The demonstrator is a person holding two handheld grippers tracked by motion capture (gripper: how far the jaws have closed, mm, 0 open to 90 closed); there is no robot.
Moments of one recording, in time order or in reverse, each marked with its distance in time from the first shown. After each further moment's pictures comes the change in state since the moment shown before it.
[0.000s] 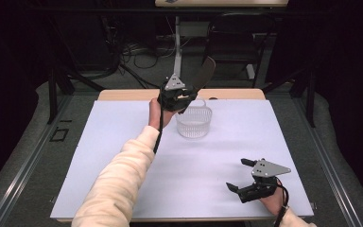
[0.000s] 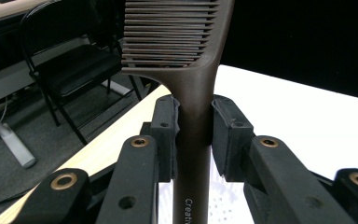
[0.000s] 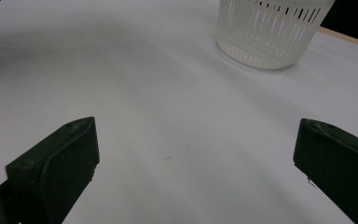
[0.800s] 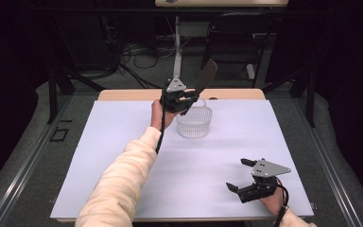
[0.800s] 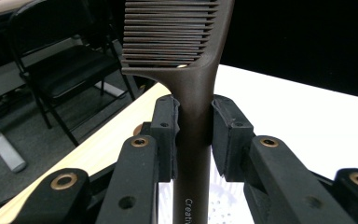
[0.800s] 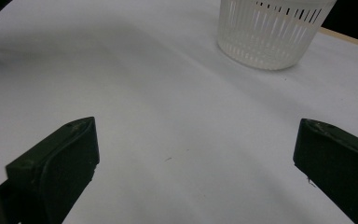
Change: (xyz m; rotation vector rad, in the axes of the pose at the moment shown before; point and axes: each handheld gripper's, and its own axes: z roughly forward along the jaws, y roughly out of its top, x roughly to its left) left arm 0.002 -0.010 0.013 0.000 -0.029 0.005; right arm 0.000 0.000 0.000 -0.001 0.003 0.004
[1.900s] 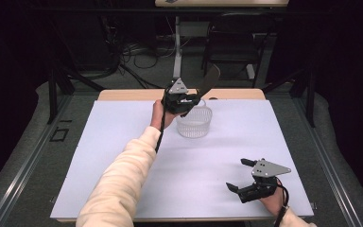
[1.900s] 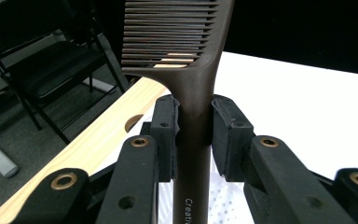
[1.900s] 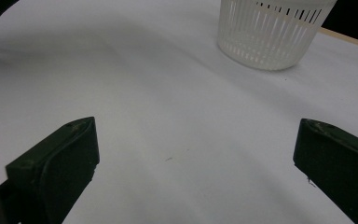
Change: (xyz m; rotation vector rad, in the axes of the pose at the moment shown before) left arm 0.004 -0.006 0.010 0.041 -0.056 0.054; right arm 0.000 0.000 0.000 0.000 0.003 -0.002
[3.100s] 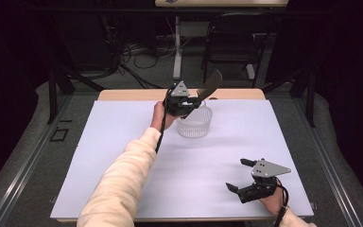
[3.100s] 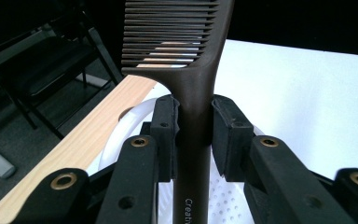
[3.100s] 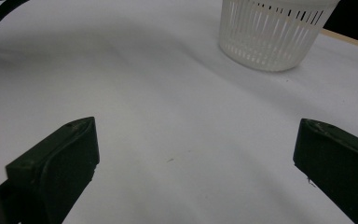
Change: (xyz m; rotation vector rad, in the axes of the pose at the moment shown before) left arm -0.001 -0.006 0.006 0.031 -0.030 0.041; right arm 0.001 0.000 0.000 -0.003 0.004 0.000
